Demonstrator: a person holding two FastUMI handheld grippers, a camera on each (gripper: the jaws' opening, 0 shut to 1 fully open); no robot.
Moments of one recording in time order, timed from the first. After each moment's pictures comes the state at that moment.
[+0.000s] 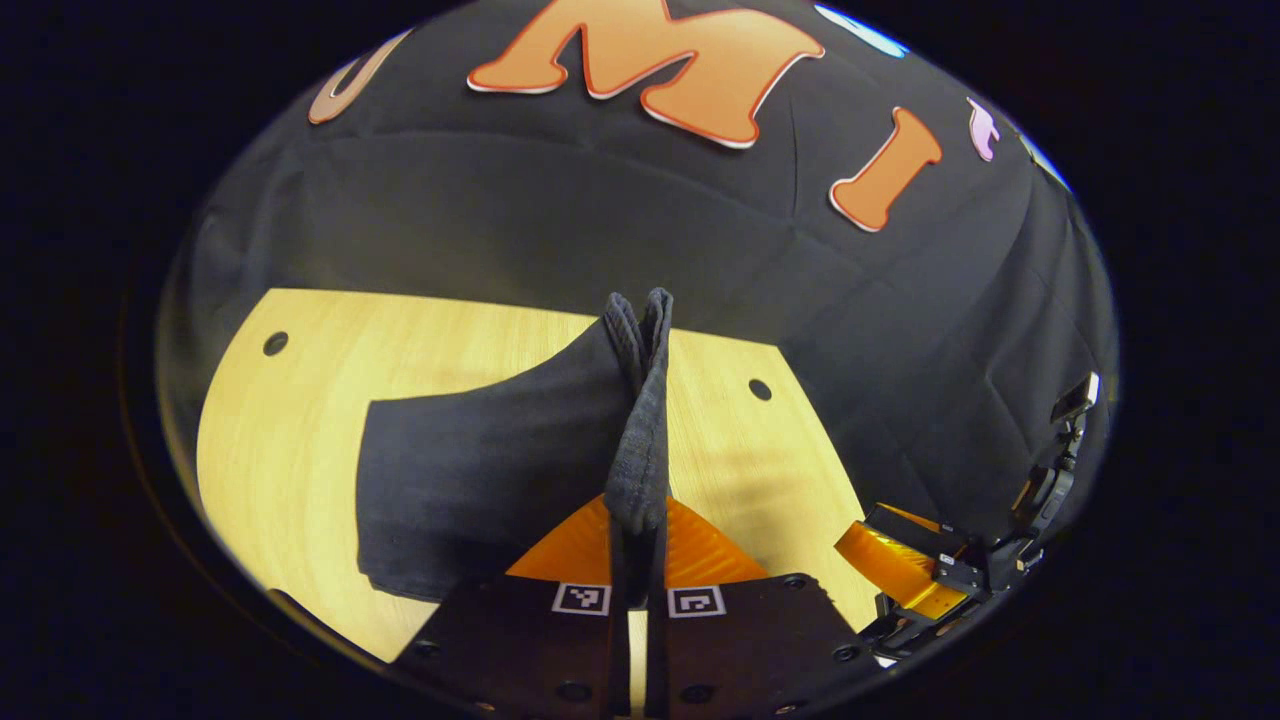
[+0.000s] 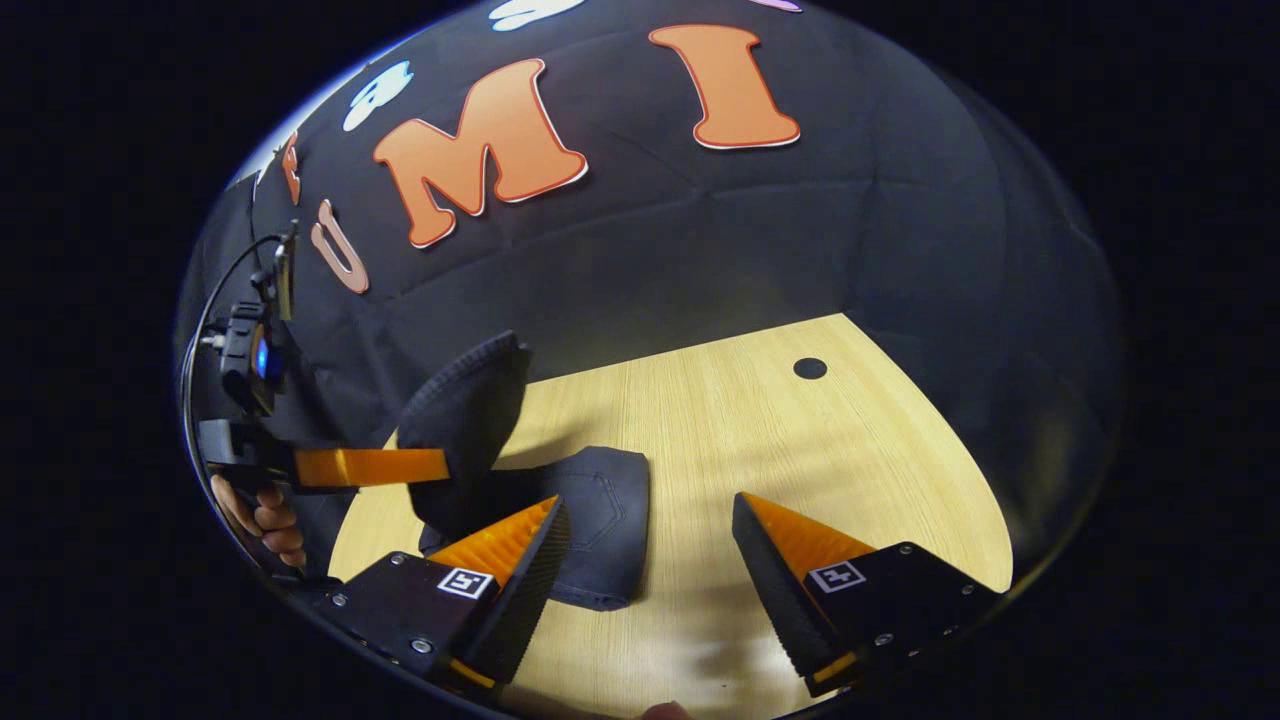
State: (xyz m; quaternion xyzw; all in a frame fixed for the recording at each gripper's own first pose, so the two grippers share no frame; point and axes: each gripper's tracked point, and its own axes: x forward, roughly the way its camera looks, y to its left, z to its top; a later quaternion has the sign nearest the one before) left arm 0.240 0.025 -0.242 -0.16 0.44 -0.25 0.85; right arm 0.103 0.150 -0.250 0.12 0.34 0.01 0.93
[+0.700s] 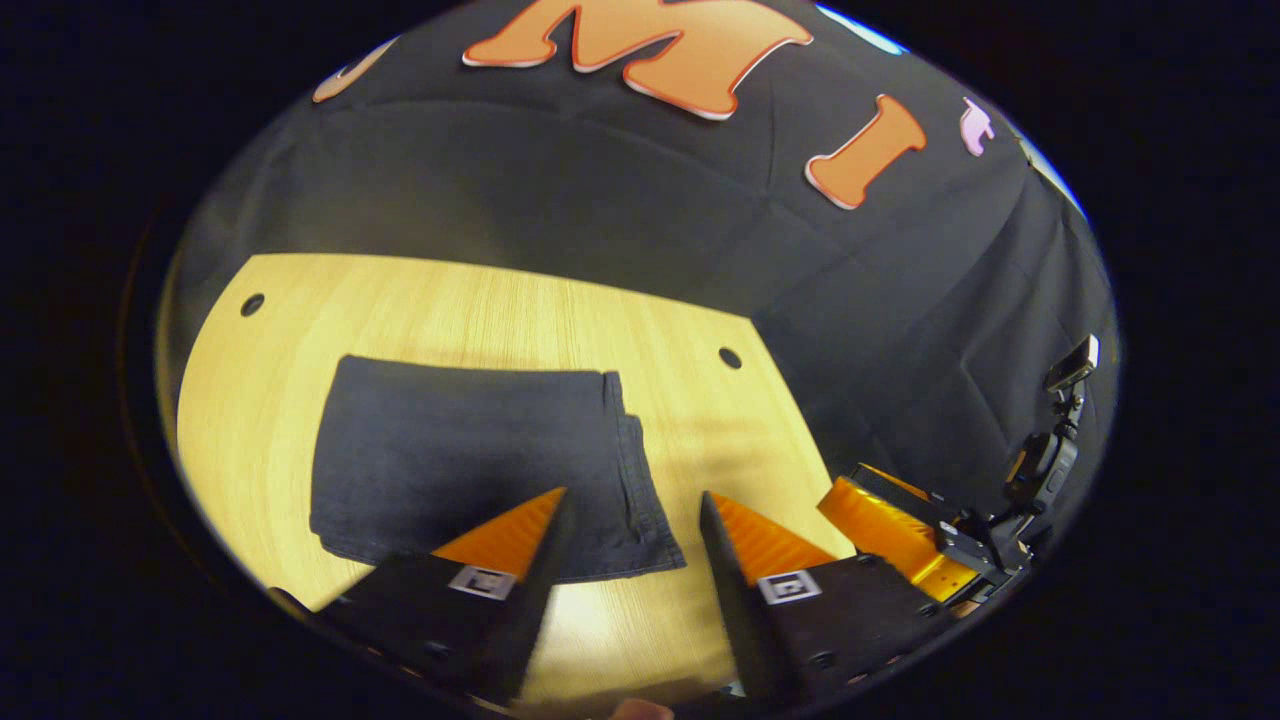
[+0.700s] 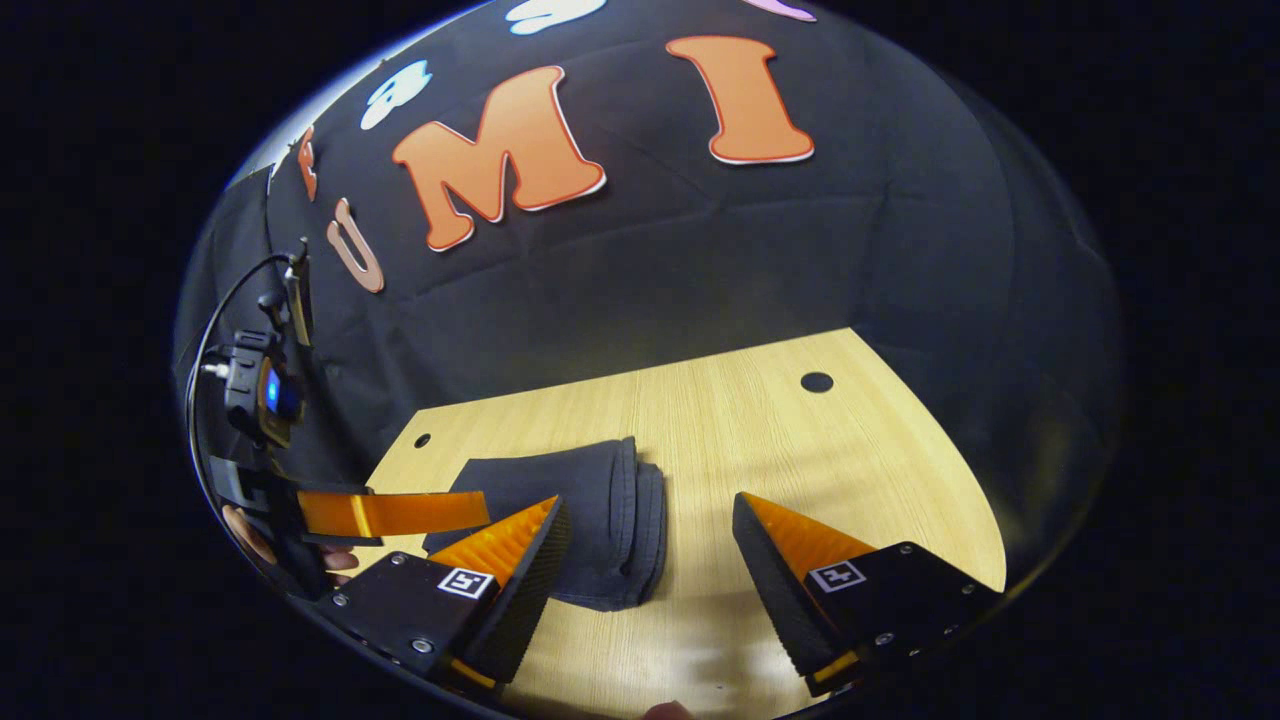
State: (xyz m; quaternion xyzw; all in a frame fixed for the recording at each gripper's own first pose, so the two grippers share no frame) left arm 0.213 0.026 -0.218 -0.18 0.41 -0.27 0.85; right arm 0.102 0.163 -0.223 0.10 0.31 0.03 0.95
